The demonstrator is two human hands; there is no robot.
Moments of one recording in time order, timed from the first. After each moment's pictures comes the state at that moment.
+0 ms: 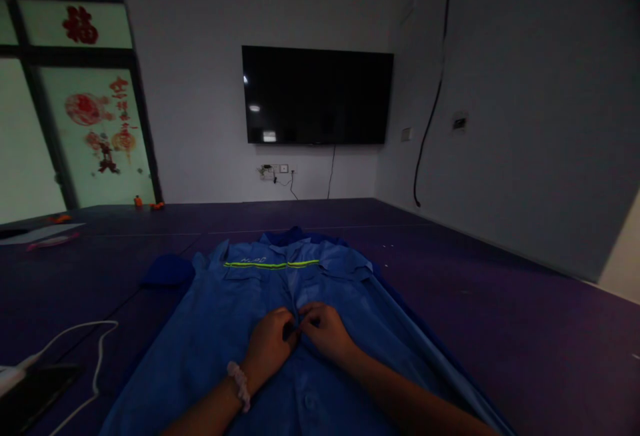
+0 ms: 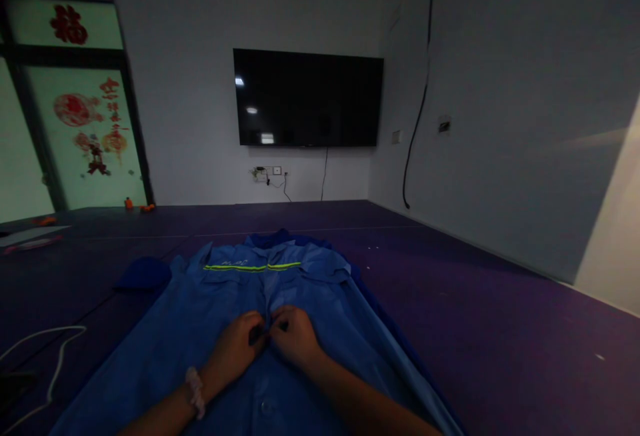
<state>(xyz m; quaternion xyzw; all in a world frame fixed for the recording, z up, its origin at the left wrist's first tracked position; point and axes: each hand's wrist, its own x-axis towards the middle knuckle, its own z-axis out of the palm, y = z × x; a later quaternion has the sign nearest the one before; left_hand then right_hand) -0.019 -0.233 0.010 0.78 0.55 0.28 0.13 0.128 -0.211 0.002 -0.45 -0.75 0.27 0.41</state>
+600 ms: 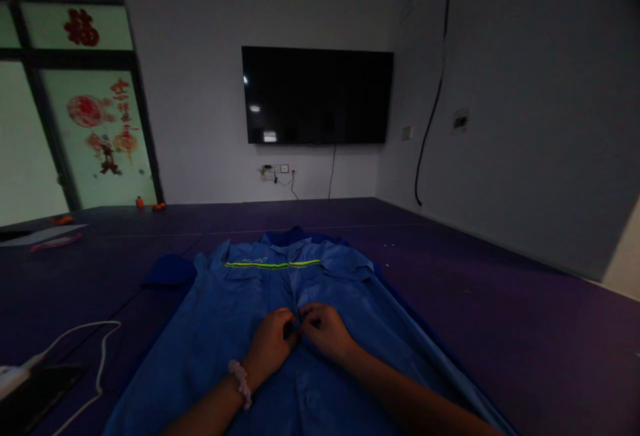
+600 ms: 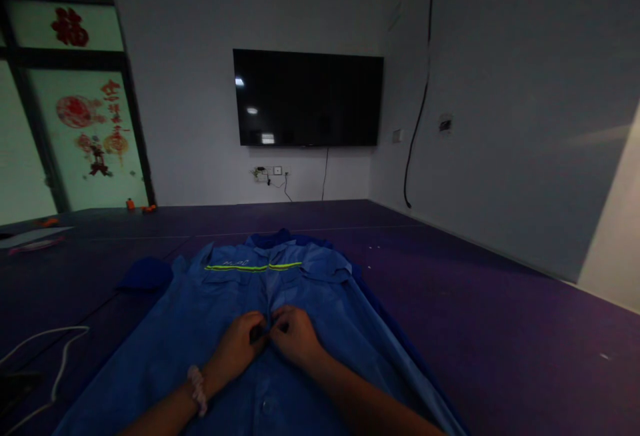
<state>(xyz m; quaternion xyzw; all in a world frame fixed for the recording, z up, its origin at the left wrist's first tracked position) -0.020 -0.230 0.010 0.78 0.52 0.31 0.18 0.128 -0.207 -0.005 -0.43 -0.76 0.27 0.41</state>
